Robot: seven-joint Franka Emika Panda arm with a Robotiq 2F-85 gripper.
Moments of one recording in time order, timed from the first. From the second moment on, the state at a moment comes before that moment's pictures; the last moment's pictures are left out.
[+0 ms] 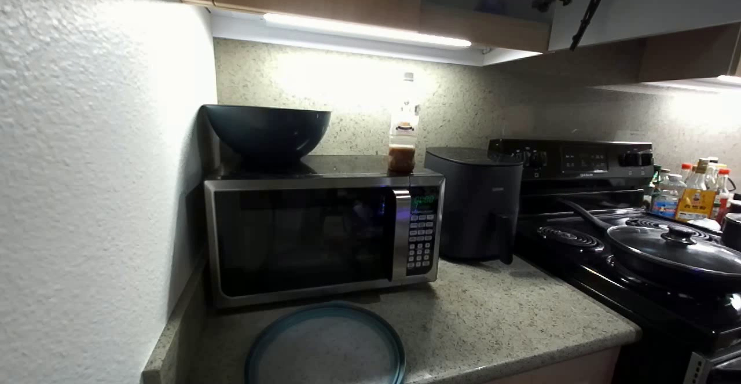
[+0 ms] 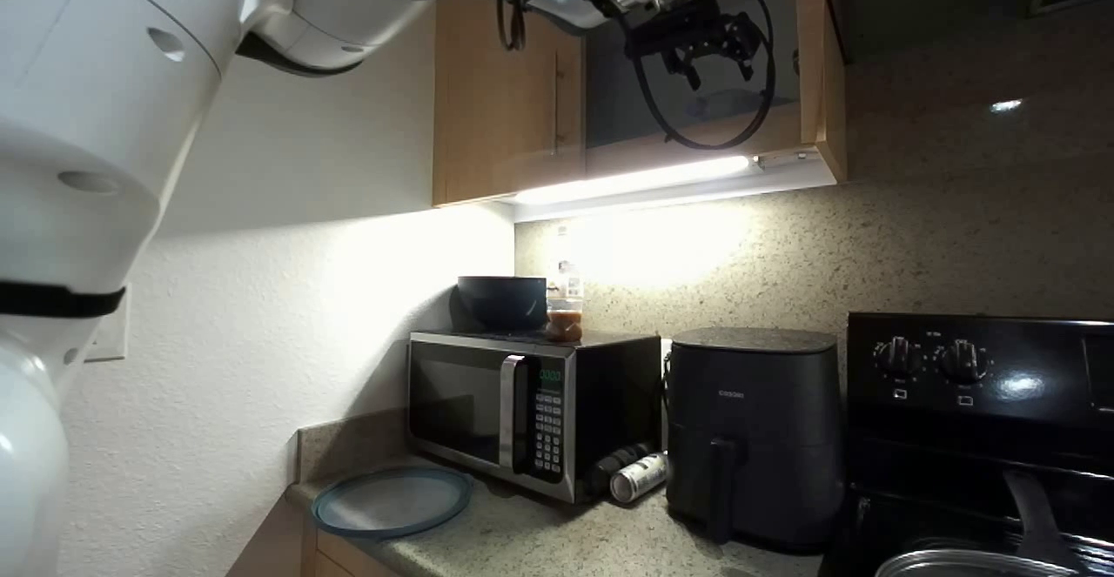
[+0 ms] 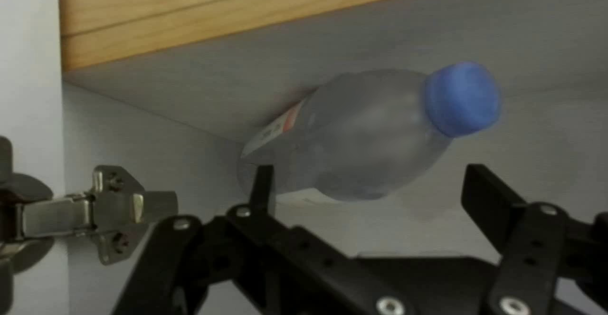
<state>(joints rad) -0.24 0.26 -0.05 -1.00 0.02 2.34 0.18</state>
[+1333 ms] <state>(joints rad) -0.21 0.31 -0.04 -0.90 0.02 2.07 0.19</state>
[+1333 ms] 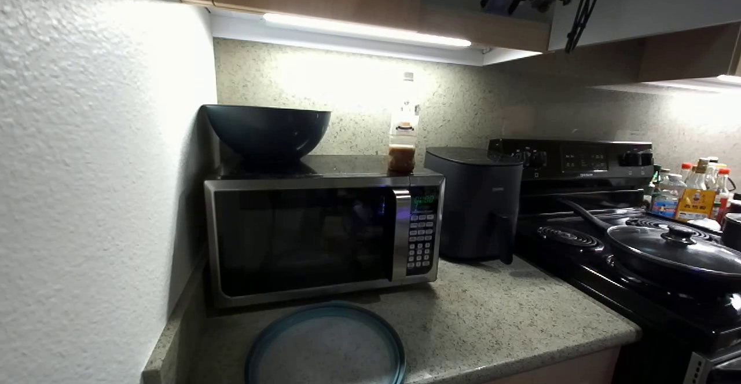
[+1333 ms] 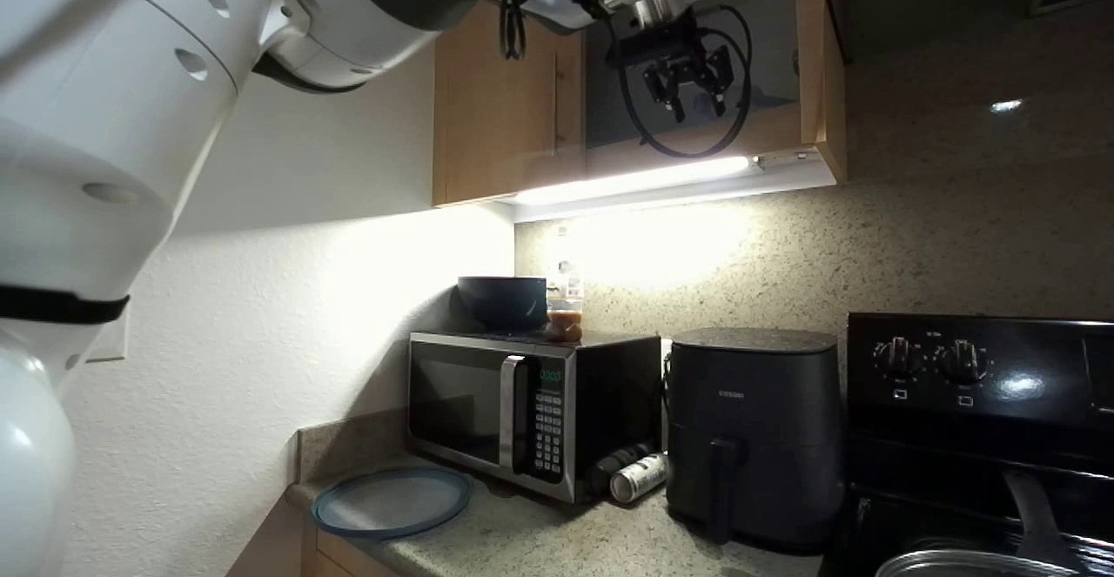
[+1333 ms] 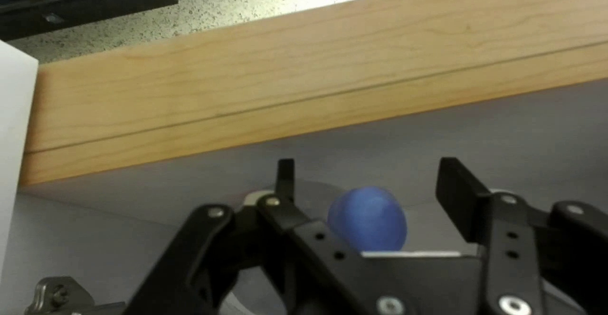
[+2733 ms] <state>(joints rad) -0.21 0.34 -0.05 -0.84 0.01 2.07 0.21</state>
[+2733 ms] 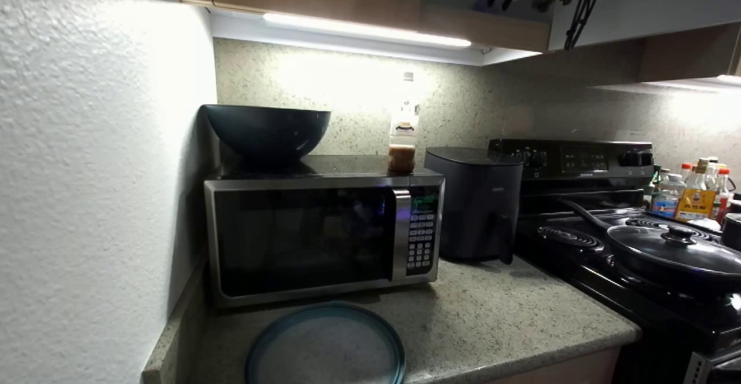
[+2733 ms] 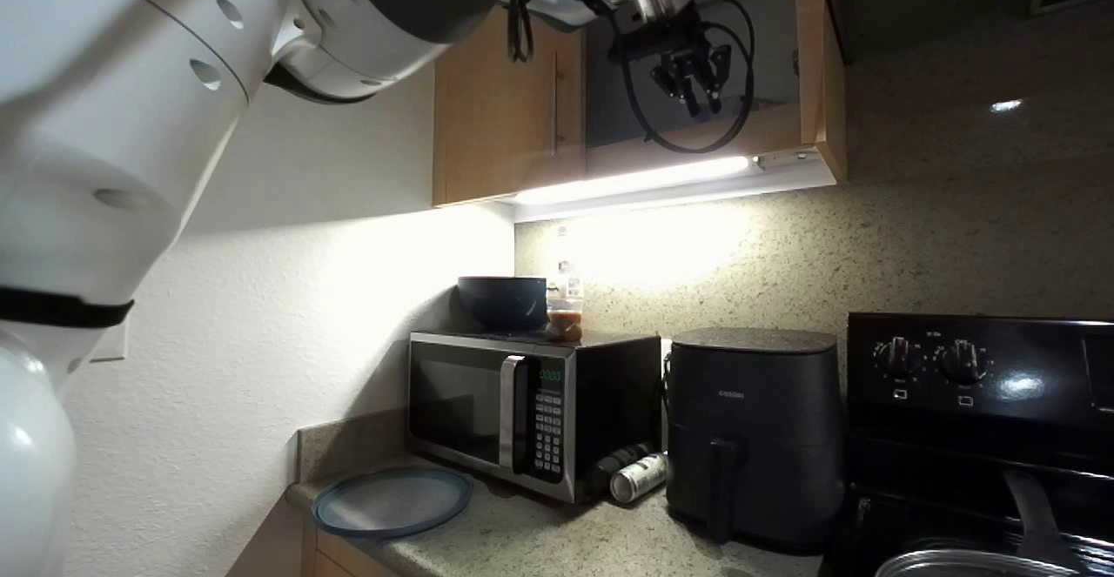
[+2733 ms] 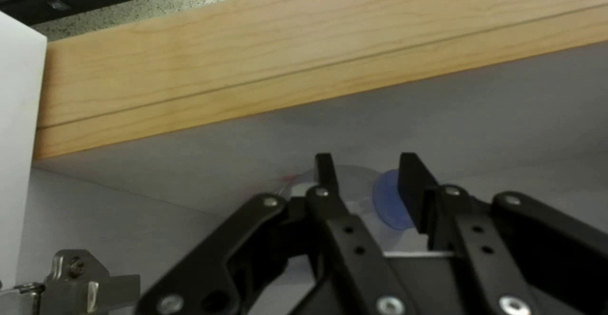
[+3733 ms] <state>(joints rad) -0.07 0.35 -0.12 -0.80 -0.27 1.98 0.43</state>
